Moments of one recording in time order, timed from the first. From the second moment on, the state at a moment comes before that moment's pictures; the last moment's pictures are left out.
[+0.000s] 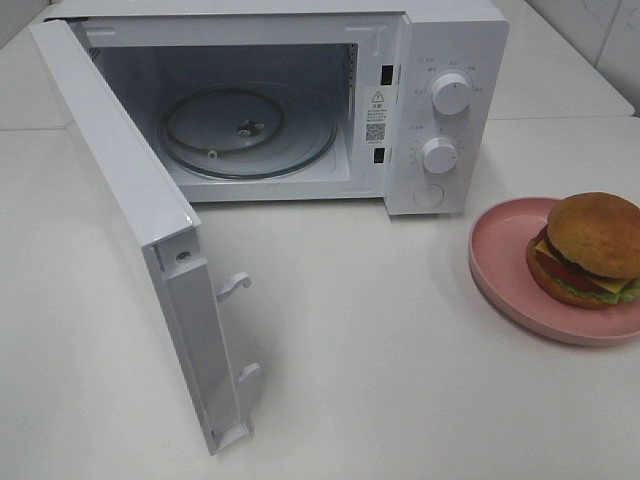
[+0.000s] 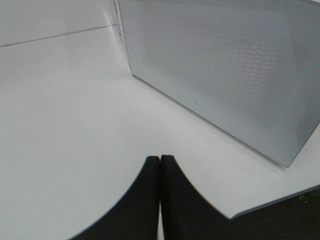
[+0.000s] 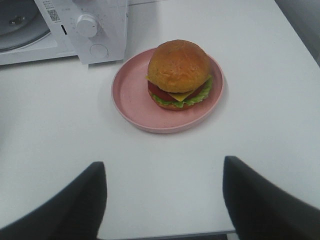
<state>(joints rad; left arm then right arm) -0.24 0.00 -0.50 -0.06 1.05 0.12 0.04 0.00 -0.55 -0.01 1.11 0.07</state>
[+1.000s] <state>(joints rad) -0.24 0.06 -0.52 -0.06 0.83 0.12 0.10 0.00 -0.51 0.04 1.01 0.03</state>
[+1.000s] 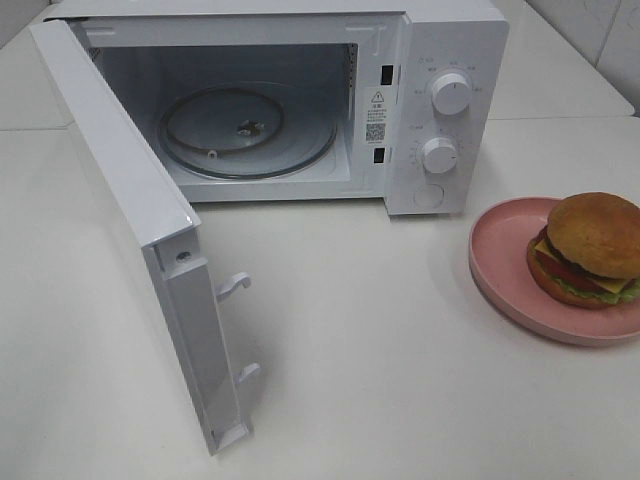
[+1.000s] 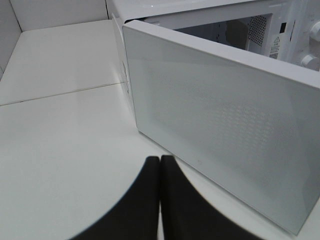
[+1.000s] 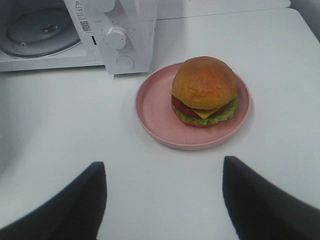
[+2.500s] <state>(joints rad) -0.25 1.28 -0.62 -0.14 -0.12 0.22 0.10 0.00 -0.51 0.05 1.01 0.01</state>
